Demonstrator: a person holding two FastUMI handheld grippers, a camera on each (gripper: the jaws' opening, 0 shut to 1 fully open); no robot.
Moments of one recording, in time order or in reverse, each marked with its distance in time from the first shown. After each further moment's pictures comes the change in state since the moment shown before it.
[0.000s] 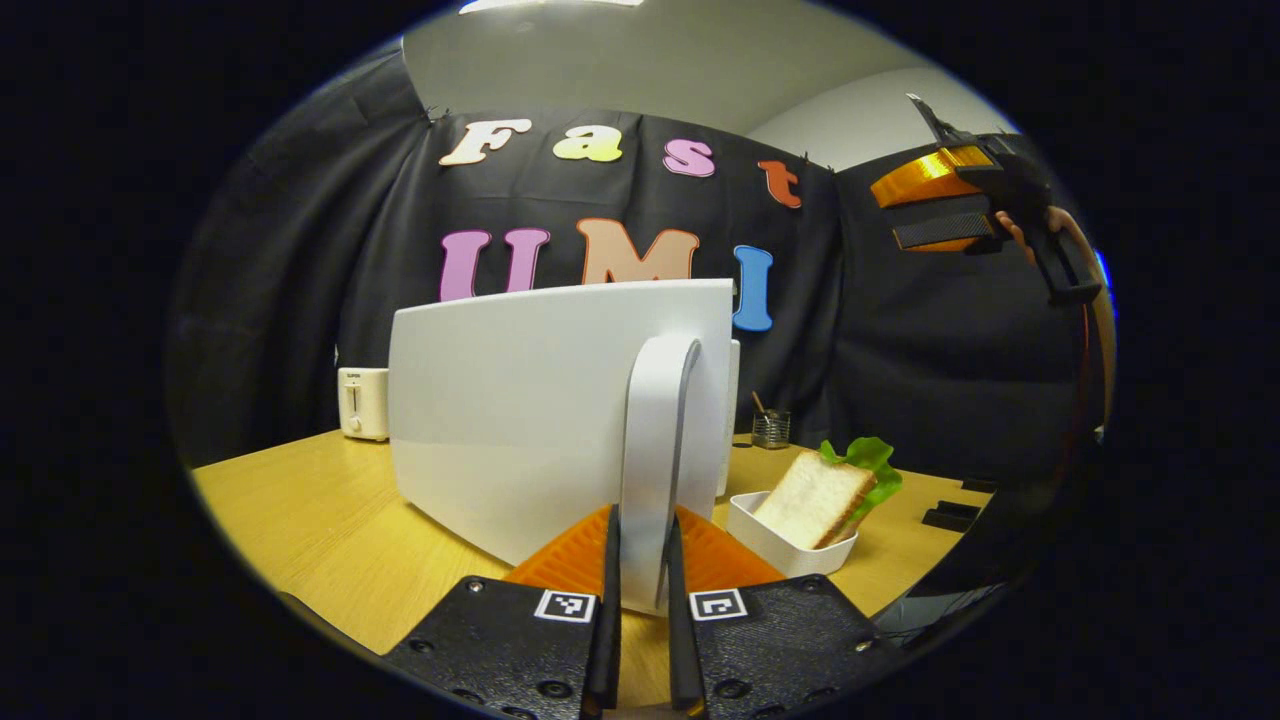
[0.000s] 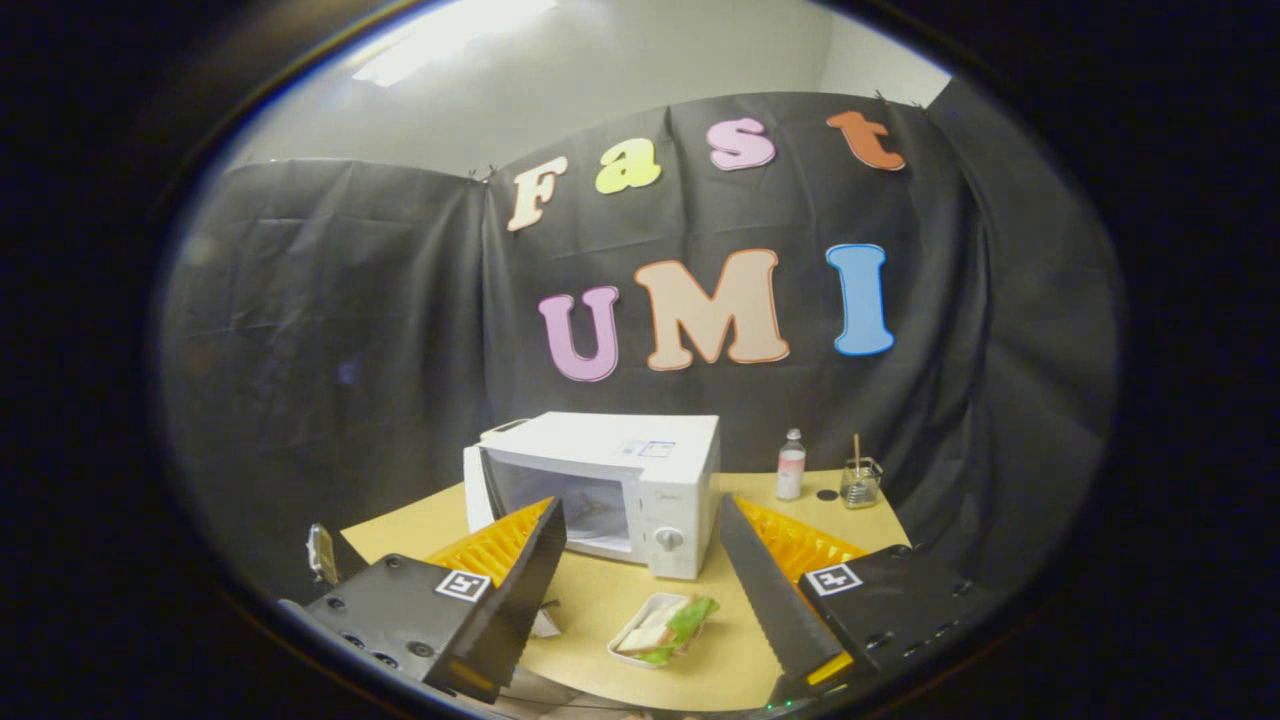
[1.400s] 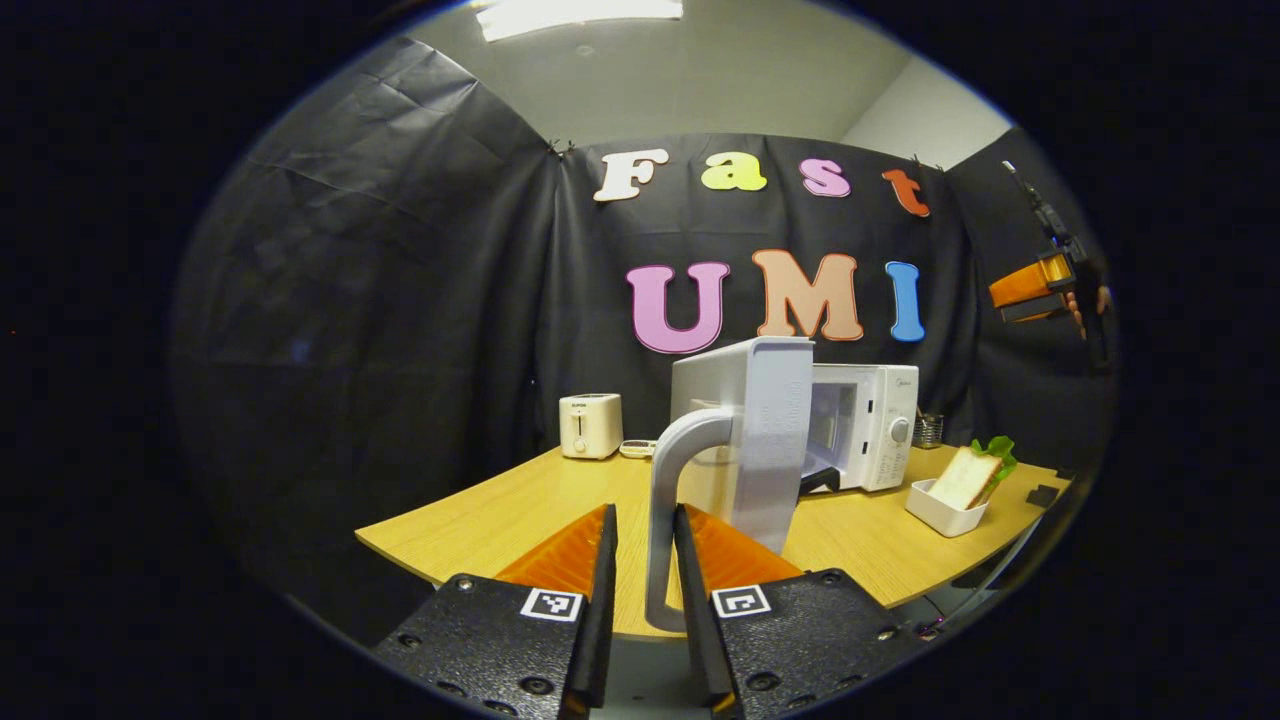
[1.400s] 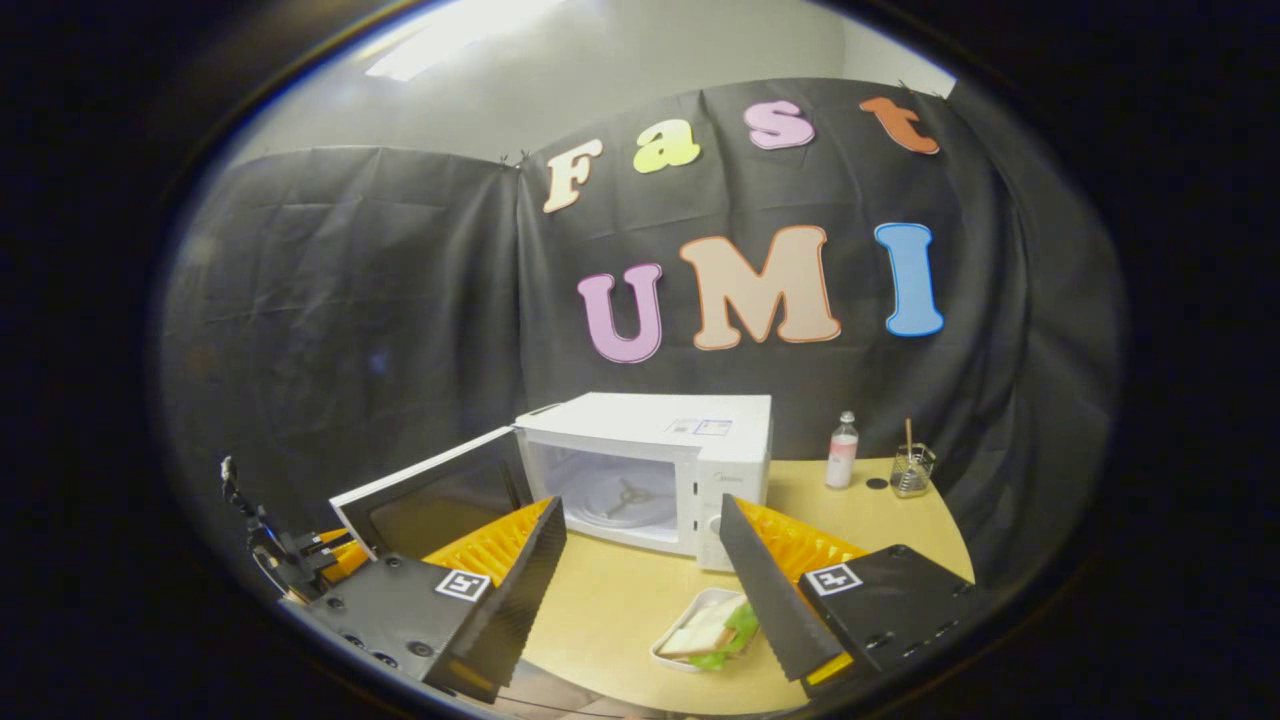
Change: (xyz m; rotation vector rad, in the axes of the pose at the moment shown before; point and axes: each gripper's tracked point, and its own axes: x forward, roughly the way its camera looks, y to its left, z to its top) left arm -0.155 0.185 0.052 0.055 -0.010 0.439; right arm 0.028 0.039 -0.036 0.013 0.030 0.085
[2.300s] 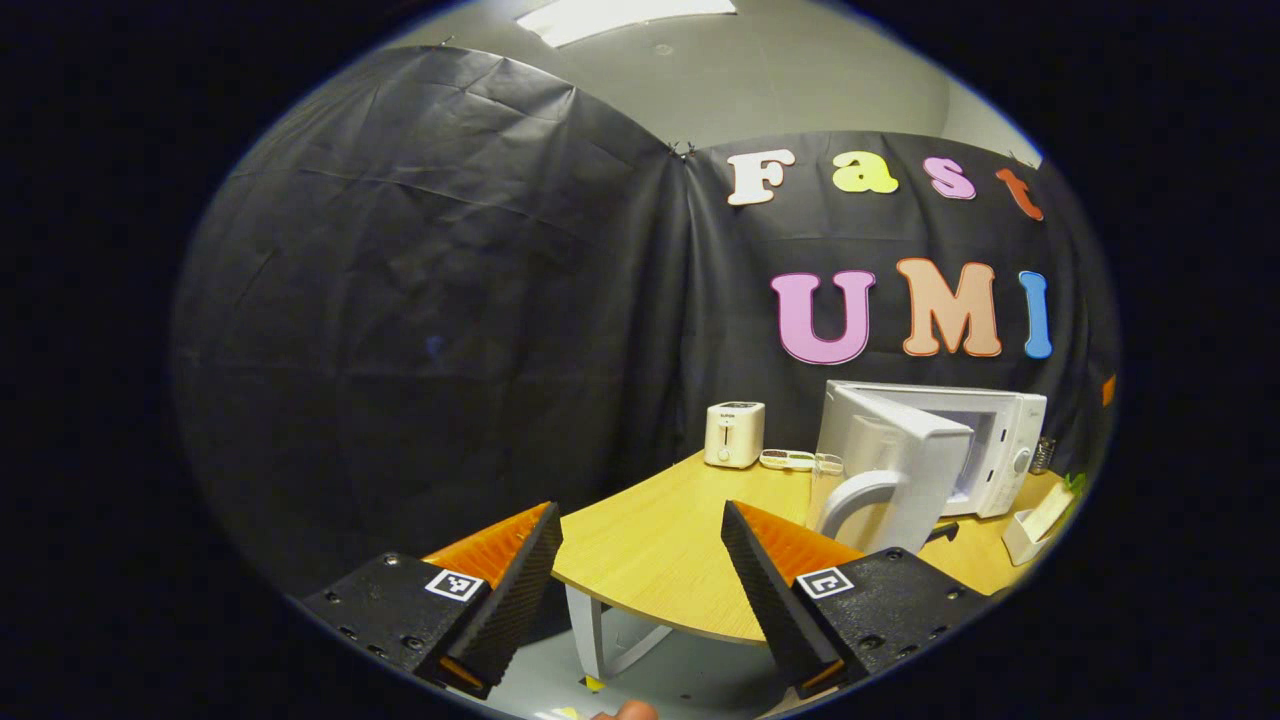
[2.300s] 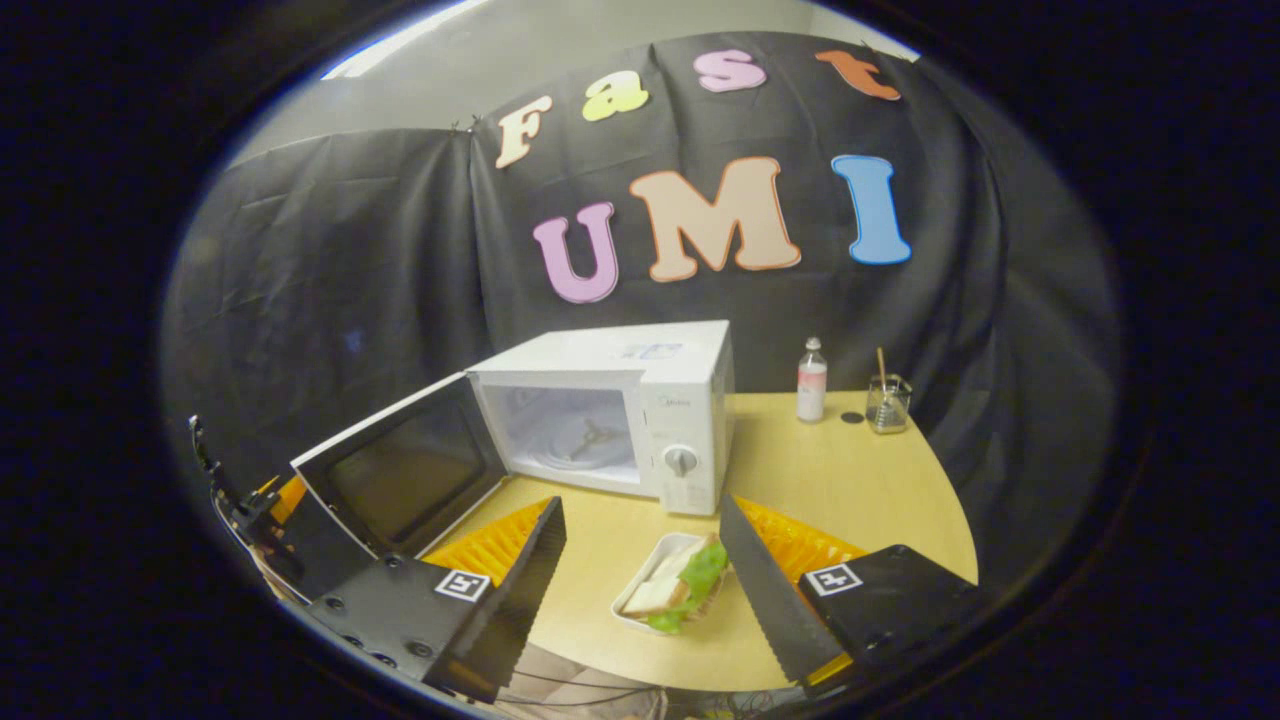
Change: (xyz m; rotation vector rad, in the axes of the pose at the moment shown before) left arm -0.021 0.104 0.044 -0.036 0.015 0.397; right arm -0.001 -0.057 -0.080 0.079 0.236 -0.061
